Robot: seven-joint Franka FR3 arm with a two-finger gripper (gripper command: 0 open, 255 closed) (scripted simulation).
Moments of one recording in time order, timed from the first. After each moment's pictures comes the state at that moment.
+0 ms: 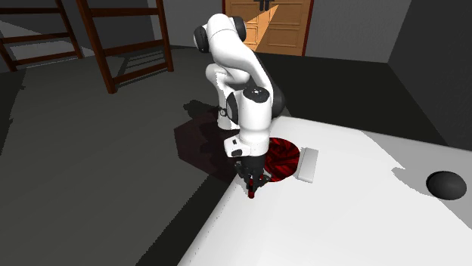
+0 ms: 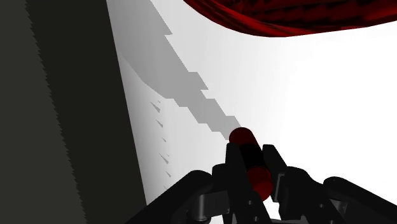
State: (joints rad) arm 0.39 0.58 0.43 -1.68 -0.27 2.18 0.89
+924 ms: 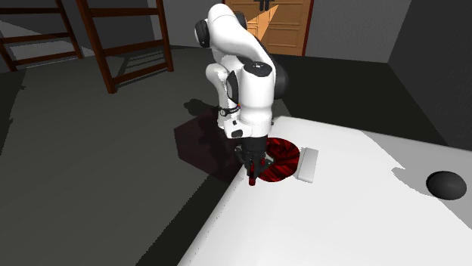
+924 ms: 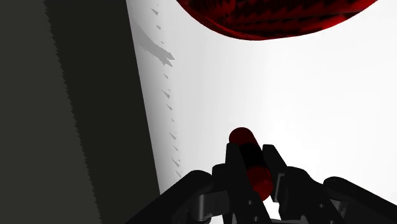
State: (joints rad) arm 0.38 0.50 0.45 -1.63 -0.23 2.06 0.87
